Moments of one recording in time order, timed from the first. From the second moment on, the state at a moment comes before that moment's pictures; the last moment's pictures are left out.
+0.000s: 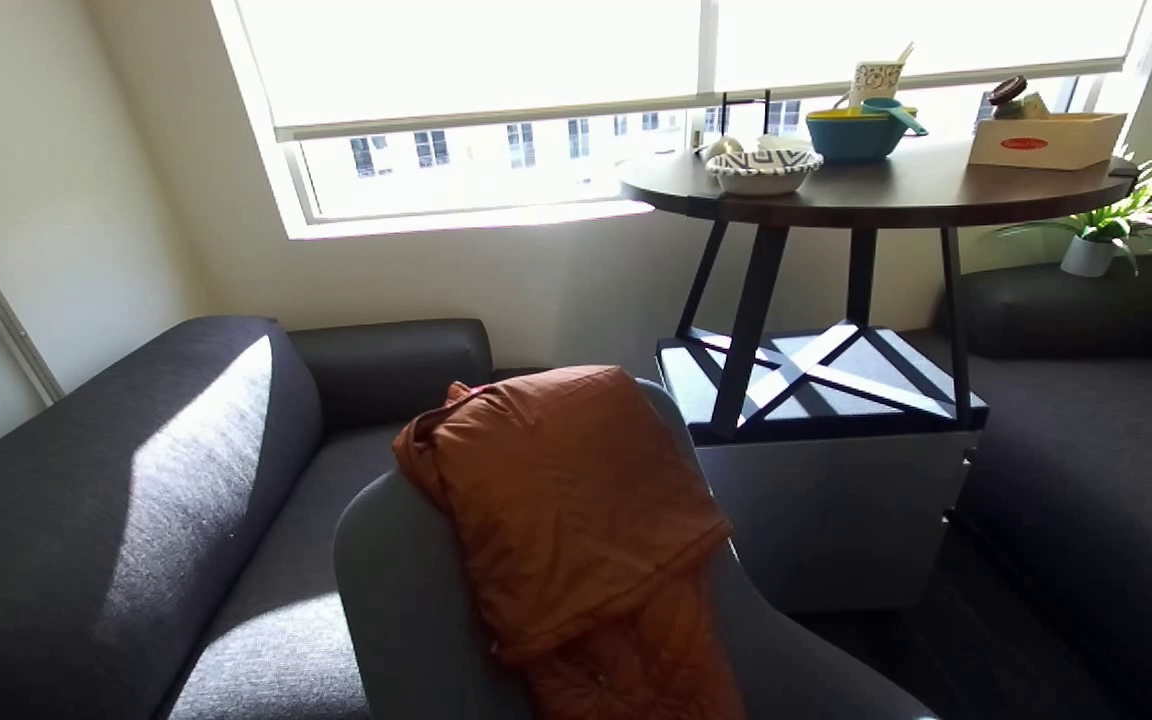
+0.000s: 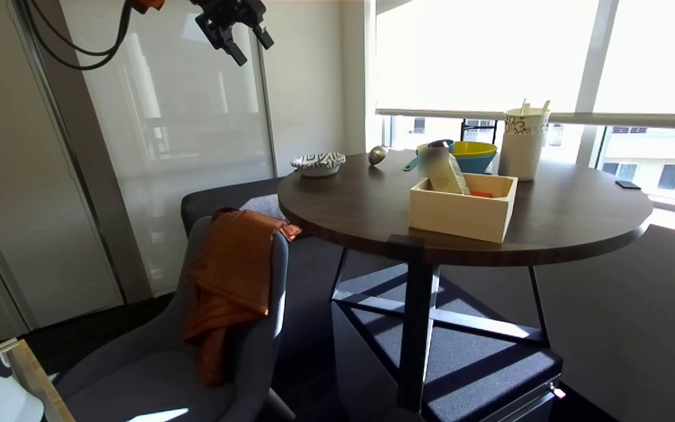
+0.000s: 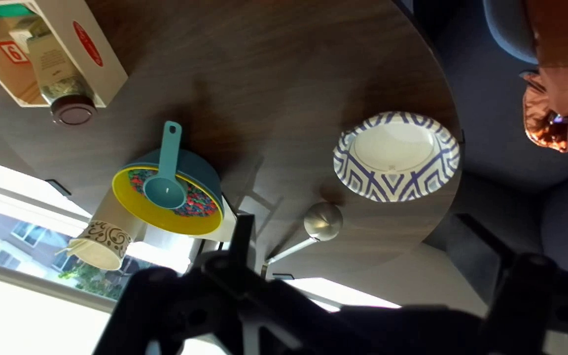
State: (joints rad) arm -0.15 -0.52 -0.01 -2.17 -0.23 2.22 -0.02
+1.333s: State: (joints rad) arm -0.07 0.03 -0.18 -1.72 -0.15 2.15 -0.56
